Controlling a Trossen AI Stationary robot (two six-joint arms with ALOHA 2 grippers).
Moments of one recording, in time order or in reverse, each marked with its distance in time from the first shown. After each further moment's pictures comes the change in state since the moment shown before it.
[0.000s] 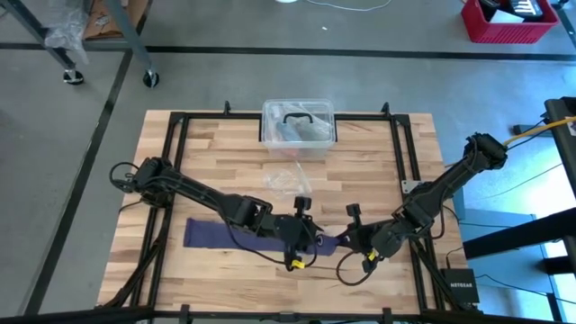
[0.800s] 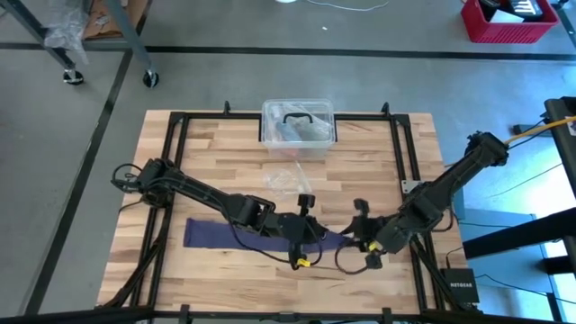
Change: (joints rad) left arm -0.008 0.026 0.055 0.010 -0.060 0.046; right arm 0.007 -0.045 0.150 -0.246 -0.058 0.316
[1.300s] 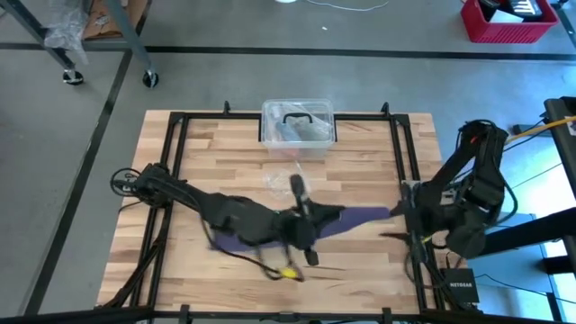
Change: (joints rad) left arm -0.099 0.000 0.363 0.289 -0.352 0.490; right arm 0.347 -0.159 0.212 -0.445 0.419 0.137
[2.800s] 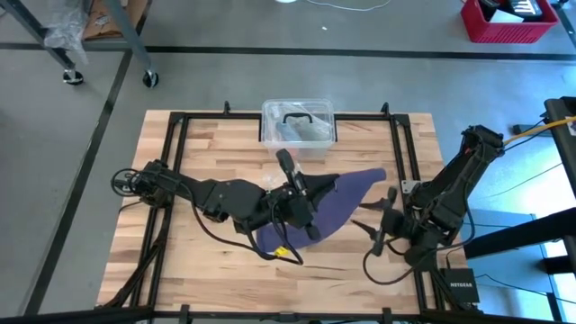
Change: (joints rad) left arm 0.042 0.000 0.126 -0.055 -0.122 0.153; right arm -0.099 0.092 -0.330 0.378 0.340 0.127
